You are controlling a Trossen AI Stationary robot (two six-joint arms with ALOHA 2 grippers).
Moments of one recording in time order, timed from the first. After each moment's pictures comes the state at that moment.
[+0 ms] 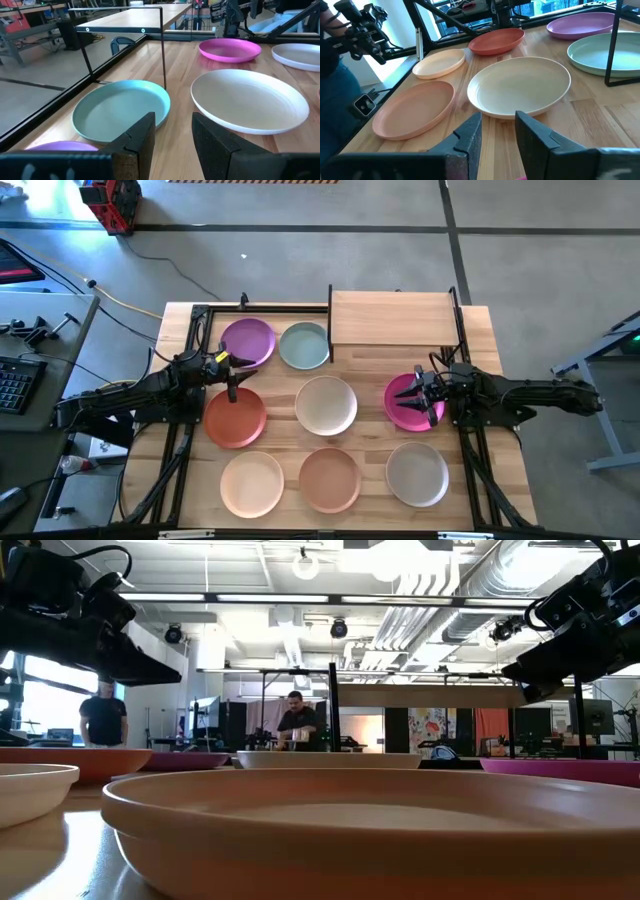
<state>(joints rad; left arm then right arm) 0.38 0.24 0.01 0.03 0.06 0.08 -0.13 0.28 0.01 0.05 -0.29 0.18</state>
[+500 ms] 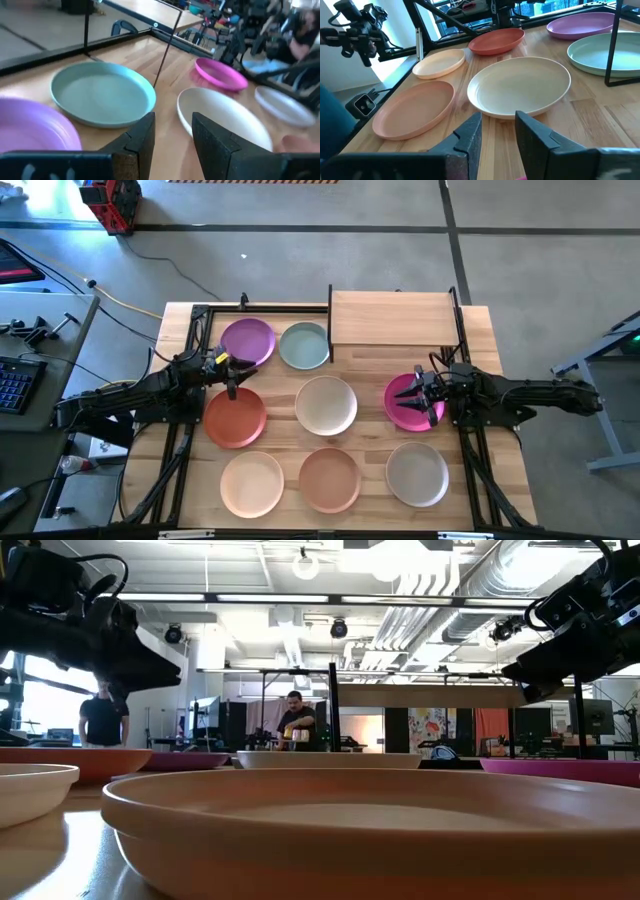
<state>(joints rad) 0.38 0.24 0.01 0.03 0.06 -0.35 -0.13 0.28 0.01 0.05 -0.29 0.18</state>
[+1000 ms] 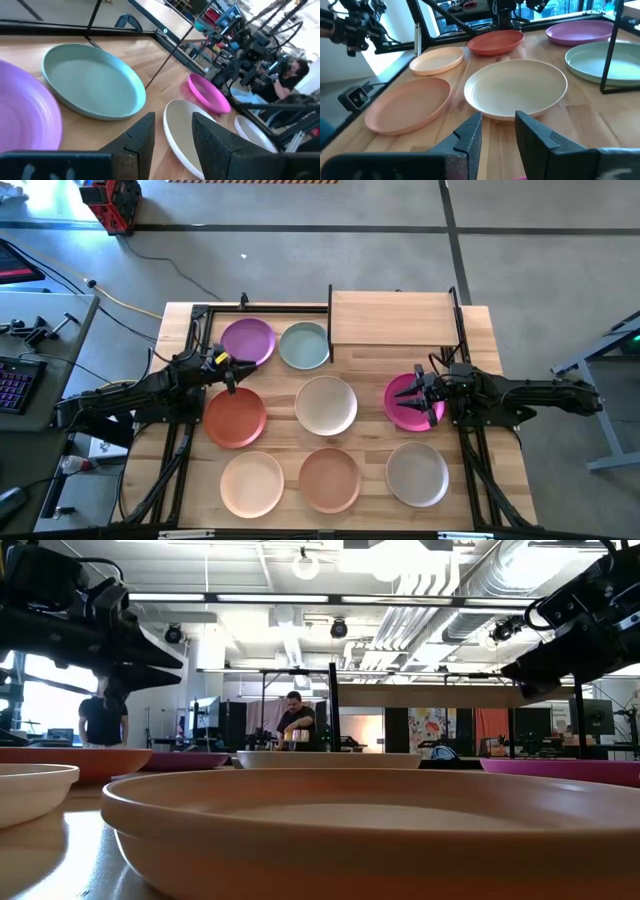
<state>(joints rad) 0.38 0.24 0.01 0.05 0.05 -0.62 -0.13 0.28 0.01 0.05 -0.28 0.13</state>
